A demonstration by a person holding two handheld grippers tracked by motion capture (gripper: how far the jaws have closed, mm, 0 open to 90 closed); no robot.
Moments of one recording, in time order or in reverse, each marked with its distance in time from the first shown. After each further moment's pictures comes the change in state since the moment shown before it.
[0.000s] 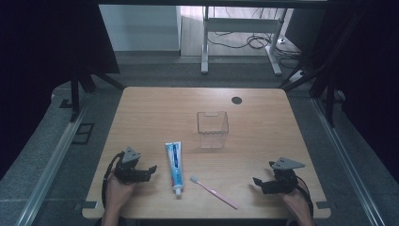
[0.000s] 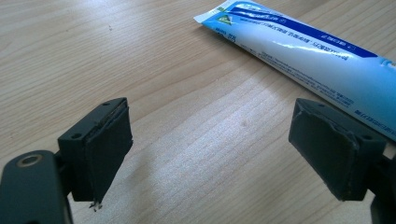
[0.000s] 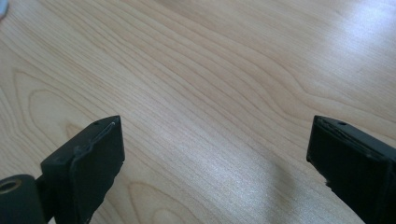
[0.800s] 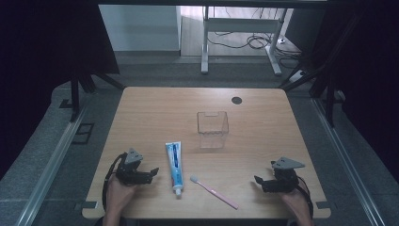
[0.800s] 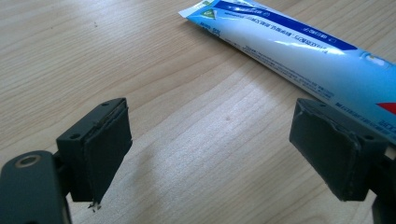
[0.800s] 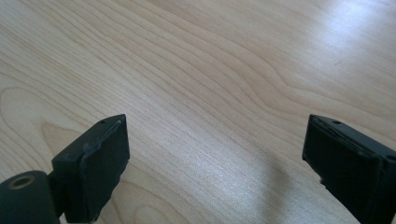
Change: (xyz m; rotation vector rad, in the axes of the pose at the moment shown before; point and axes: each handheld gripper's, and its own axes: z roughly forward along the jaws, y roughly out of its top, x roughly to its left) left arm -0.009 0.003 -0.002 0.029 -0.002 0.019; right arm -0.002 -0.001 0.001 0.022 -0.062 0.008
